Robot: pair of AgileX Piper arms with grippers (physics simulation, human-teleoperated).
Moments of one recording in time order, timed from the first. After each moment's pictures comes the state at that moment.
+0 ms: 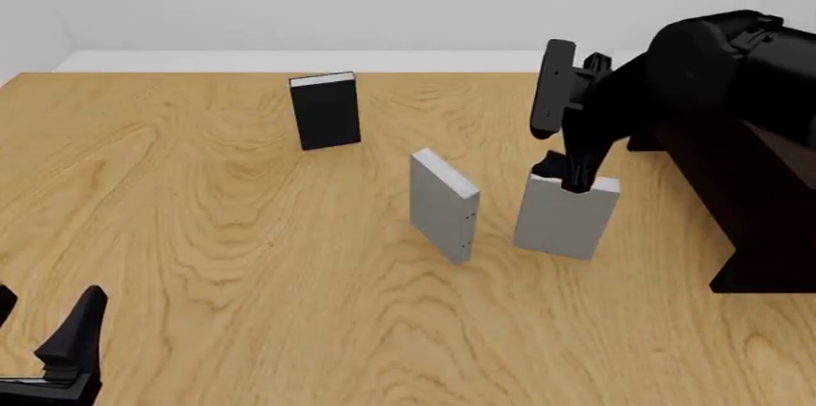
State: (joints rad) left arm 0.02 0.00 0.00 0.07 0.04; right arm 0.33 1.51 -1.28 0.74 -1.04
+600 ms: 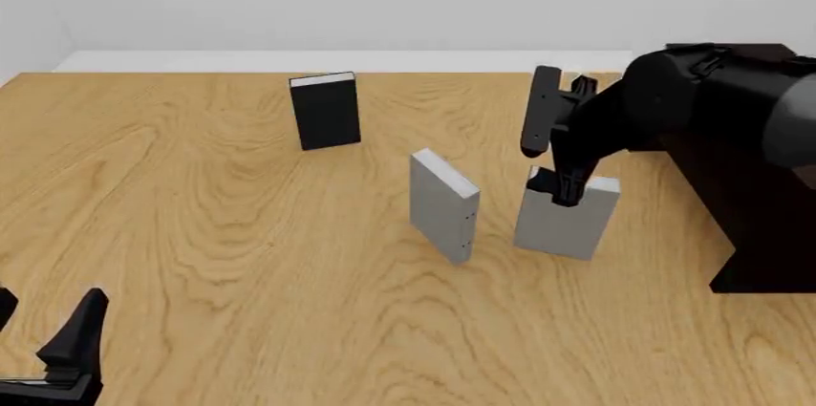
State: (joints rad) left arm 0.02 0.00 0.00 0.09 0.04; right arm 0.32 1.58 -1.23 0.65 -1.06
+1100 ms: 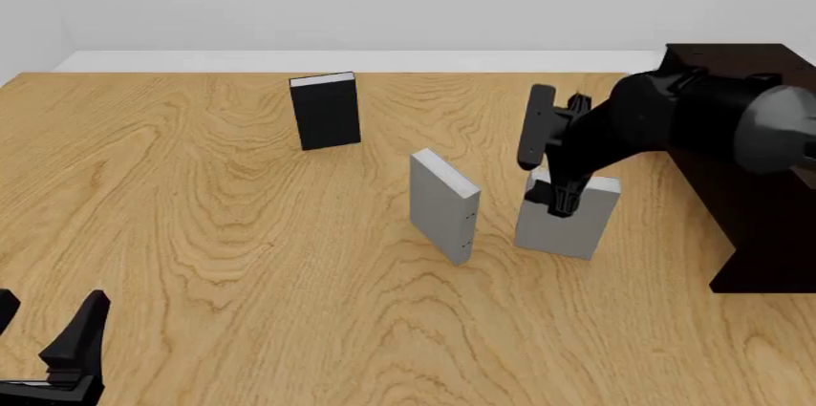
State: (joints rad) left arm 0.02 0.00 0.00 0.10 0.05; right arm 0.30 1.64 -1.20 0.59 -1.05
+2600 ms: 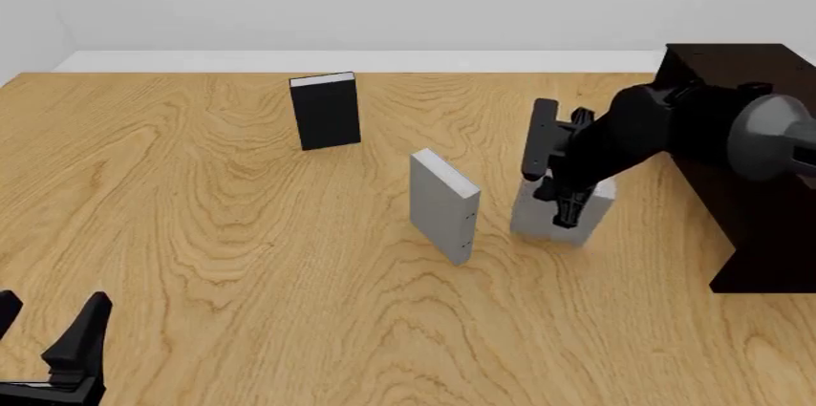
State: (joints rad) left arm 0.02 0.00 0.00 0.11 0.05; right arm 0.28 1.66 -1.17 0.59 -1.06
